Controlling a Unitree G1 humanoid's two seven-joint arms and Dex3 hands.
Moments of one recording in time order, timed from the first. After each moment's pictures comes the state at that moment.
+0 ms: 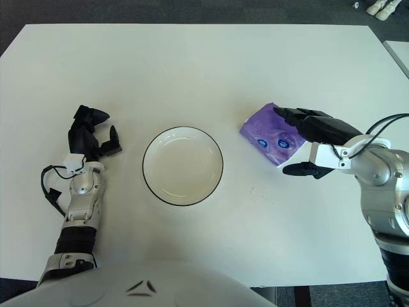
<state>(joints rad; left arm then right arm) -0.07 -0.04 0.14 0.17 0.05 -0.42 0.22 0.05 -0.90 -0.25 -0.49 -0.44 0.22 0.77</state>
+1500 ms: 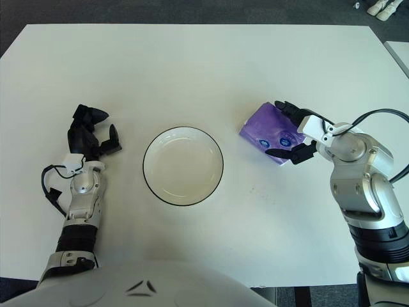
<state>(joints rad) -0.09 -0.05 0.15 0.21 0.04 -0.45 0.22 -0.17 -0.81 -0.08 -0.46 -0.36 0.67 0.75</state>
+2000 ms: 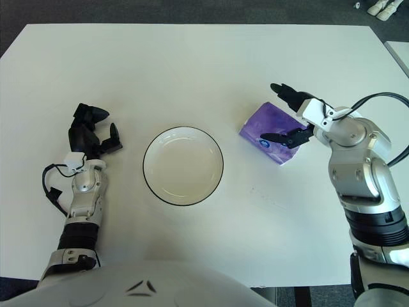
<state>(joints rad) -0.10 -0.06 0.15 0.22 0.04 -0.46 0.23 -0.31 -0.81 -0.04 -0.42 -0.33 0.67 0.72</state>
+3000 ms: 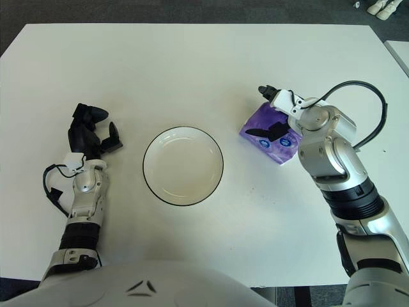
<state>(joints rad) -0.09 -0.07 0.15 0.21 0.02 -0.47 0.23 -0.49 -0.78 0.26 -0.32 -0.41 0.94 0.69</state>
